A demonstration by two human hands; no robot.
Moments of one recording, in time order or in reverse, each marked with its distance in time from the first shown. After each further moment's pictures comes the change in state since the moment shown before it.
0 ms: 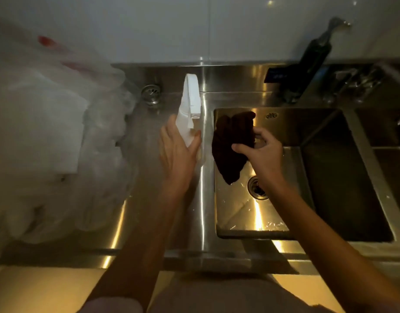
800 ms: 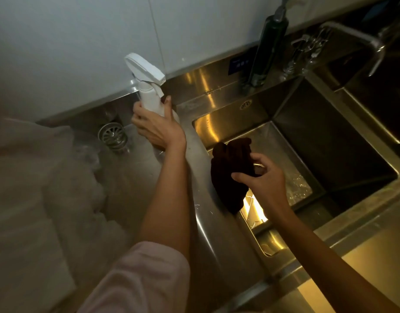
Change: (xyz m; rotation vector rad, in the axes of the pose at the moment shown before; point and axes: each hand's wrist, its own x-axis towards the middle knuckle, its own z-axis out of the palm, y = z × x) left_hand 0.185 -0.020 0.114 -0.107 0.082 -0.213; right_hand -0.015 0.023 0.079 -0.093 0.397 0.243
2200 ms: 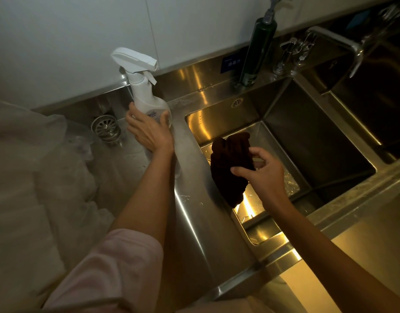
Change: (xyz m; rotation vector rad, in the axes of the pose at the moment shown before) left_hand -0.007 -0.034 -0.013 0.211 -0.091 0.161; right_hand -0.012 -0.007 -0.025 -0.025 -0.009 -0.028
